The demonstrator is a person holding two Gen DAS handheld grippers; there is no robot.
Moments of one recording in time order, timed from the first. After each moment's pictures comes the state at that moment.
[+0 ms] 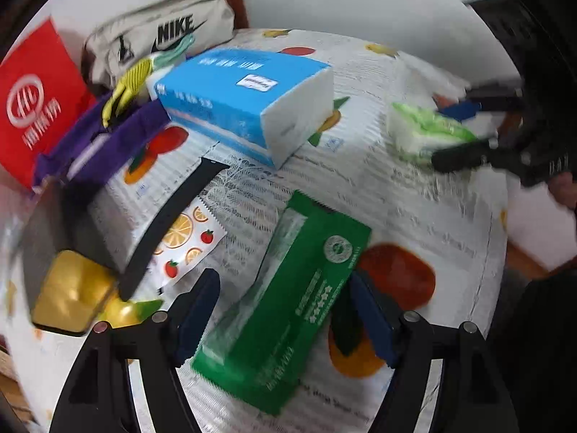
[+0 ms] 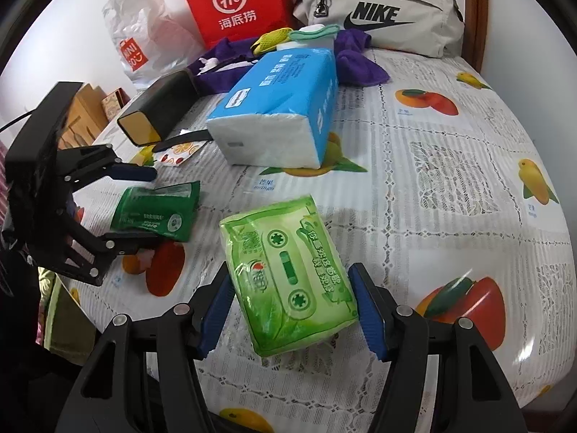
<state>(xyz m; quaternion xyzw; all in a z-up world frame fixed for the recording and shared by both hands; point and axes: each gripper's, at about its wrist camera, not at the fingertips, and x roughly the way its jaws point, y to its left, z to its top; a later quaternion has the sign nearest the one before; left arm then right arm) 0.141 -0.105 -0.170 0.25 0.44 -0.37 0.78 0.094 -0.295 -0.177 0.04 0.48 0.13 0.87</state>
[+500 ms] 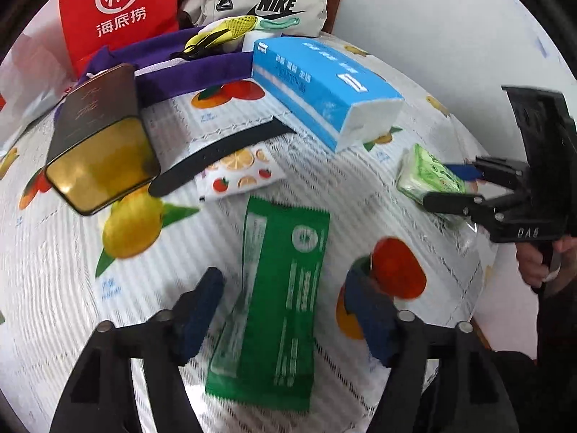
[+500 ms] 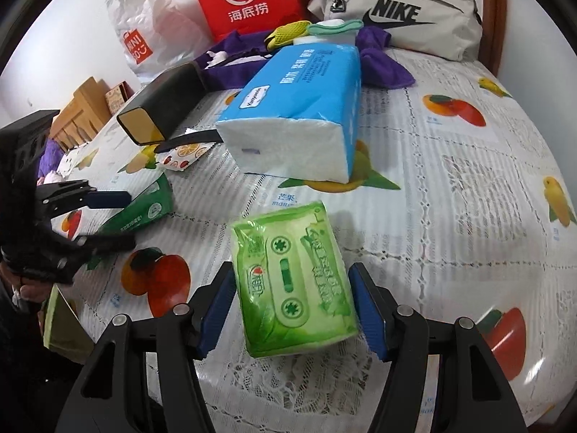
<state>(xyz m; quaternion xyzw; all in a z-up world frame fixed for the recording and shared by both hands) 0.130 -0.047 -0.170 0.09 0.49 -0.28 0.82 0.115 -0.273 -0.185 0.02 0.48 0.15 0.86</state>
